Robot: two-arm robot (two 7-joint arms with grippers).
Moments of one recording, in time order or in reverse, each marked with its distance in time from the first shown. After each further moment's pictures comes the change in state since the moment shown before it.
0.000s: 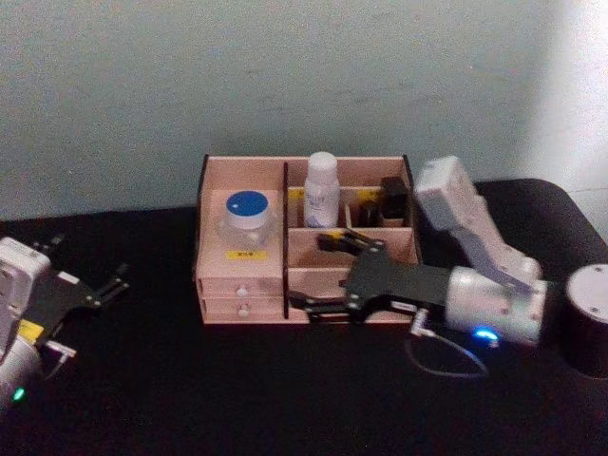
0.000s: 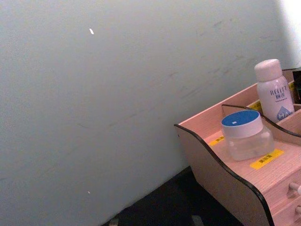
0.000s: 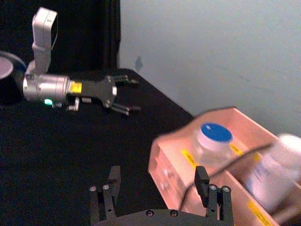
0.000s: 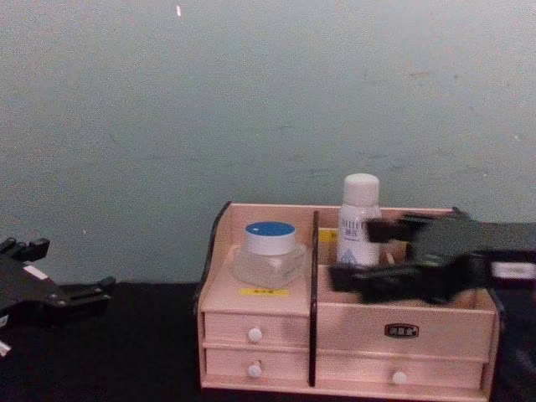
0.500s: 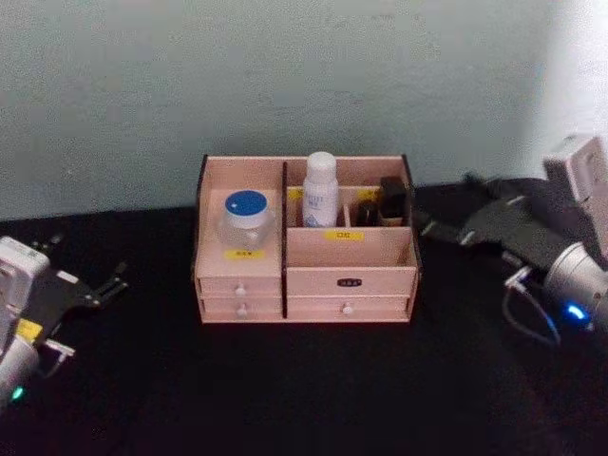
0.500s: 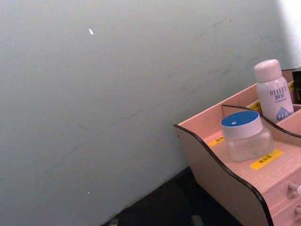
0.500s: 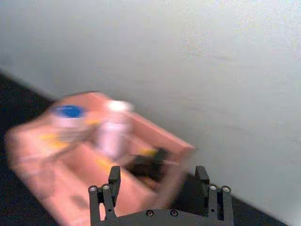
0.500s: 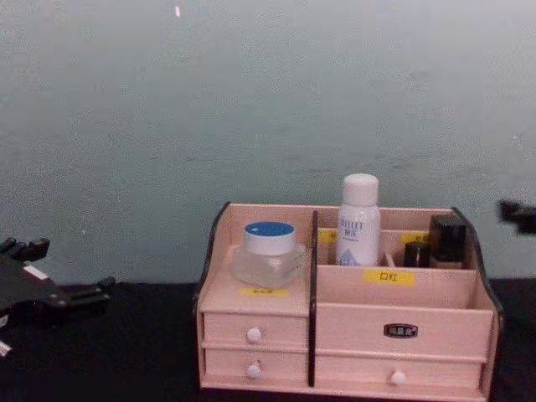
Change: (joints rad) left arm 0.000 0.000 0.000 0.000 0.000 0.000 0.000; right arm -0.178 0.062 0.224 -0.066 -0.044 -0.062 -0.374
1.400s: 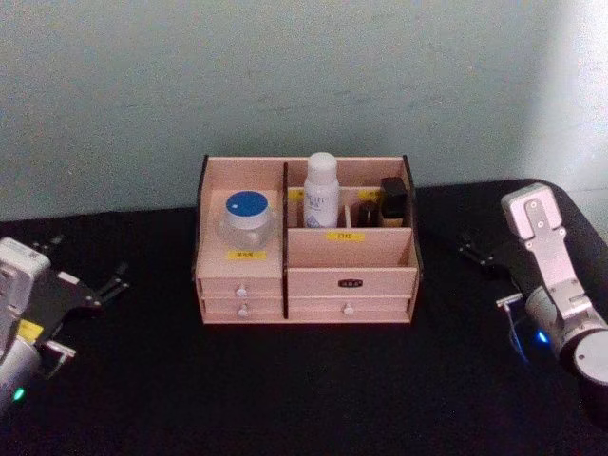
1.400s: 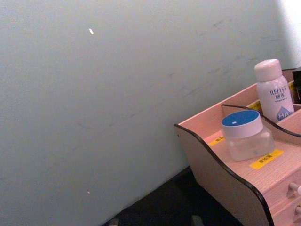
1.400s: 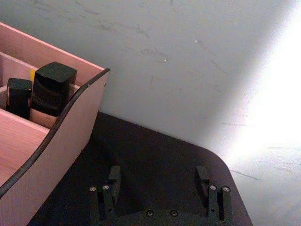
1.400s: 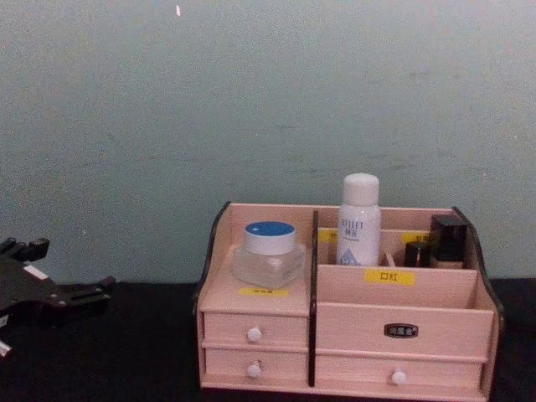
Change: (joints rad) left arm 0.000 0.000 0.000 0.000 0.000 0.000 0.000; right arm 0.035 -0.198 -0.018 0.239 -0.307 0.049 -0.417
